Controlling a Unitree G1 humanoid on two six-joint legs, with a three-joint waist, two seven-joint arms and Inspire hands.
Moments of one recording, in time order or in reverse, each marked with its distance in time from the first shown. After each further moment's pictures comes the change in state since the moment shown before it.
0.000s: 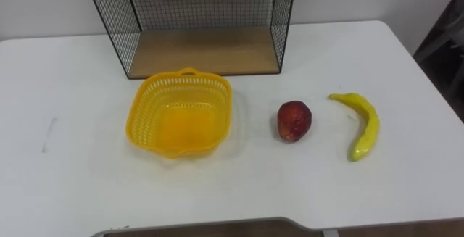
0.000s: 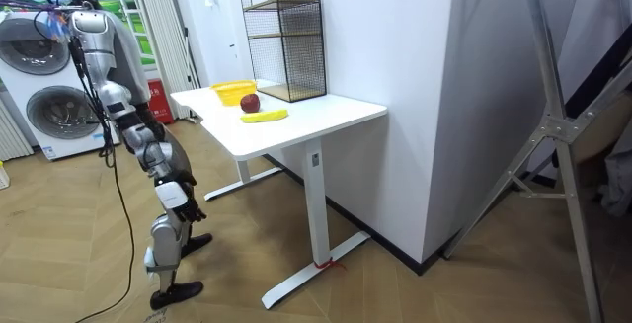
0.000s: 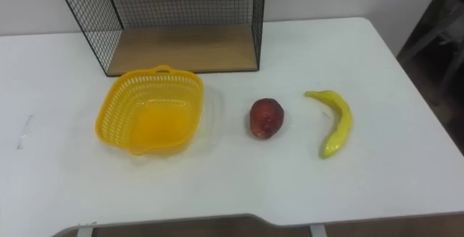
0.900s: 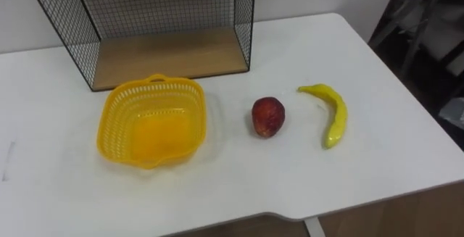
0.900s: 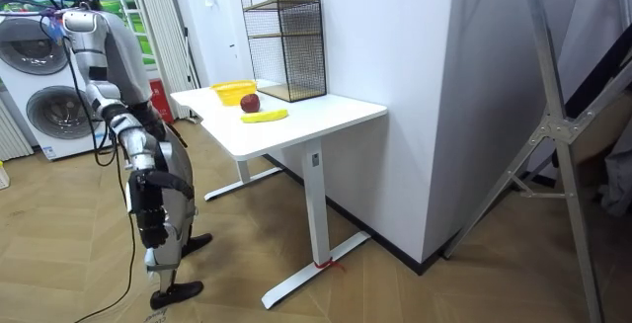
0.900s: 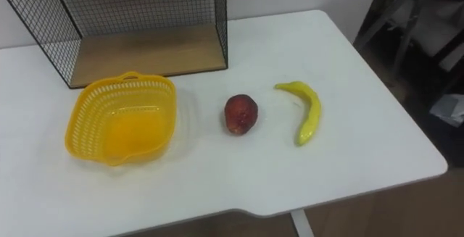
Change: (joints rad) left arm 0.030 0.023 0.190 -0.073 -0.054 -0.068 0.148; right arm -0.062 -0.092 -0.554 -0.801 0.202 -0.104 -0.747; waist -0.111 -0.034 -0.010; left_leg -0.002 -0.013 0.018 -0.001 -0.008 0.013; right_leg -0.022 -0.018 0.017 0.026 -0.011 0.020
